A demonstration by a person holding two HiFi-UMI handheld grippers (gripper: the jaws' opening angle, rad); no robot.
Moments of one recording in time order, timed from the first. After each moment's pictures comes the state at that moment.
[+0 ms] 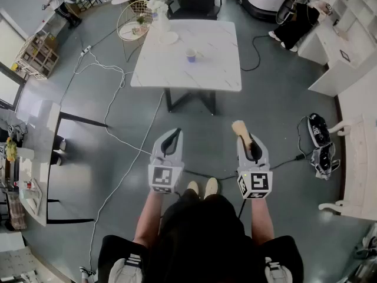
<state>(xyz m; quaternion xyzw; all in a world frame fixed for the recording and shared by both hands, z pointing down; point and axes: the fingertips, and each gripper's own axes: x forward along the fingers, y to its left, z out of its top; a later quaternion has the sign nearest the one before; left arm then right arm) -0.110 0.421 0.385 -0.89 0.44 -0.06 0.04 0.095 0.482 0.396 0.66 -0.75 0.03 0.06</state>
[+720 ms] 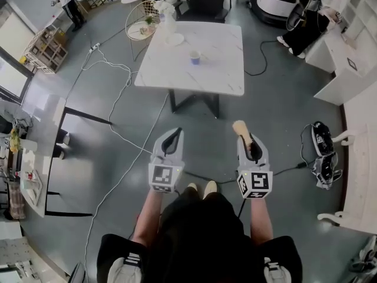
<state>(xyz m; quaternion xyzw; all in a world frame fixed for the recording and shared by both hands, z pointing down) -0.086 0.419 0.381 -0.89 0.46 -0.07 0.05 0.122 0.470 0.396 0.65 -0.76 0.05 0.03</state>
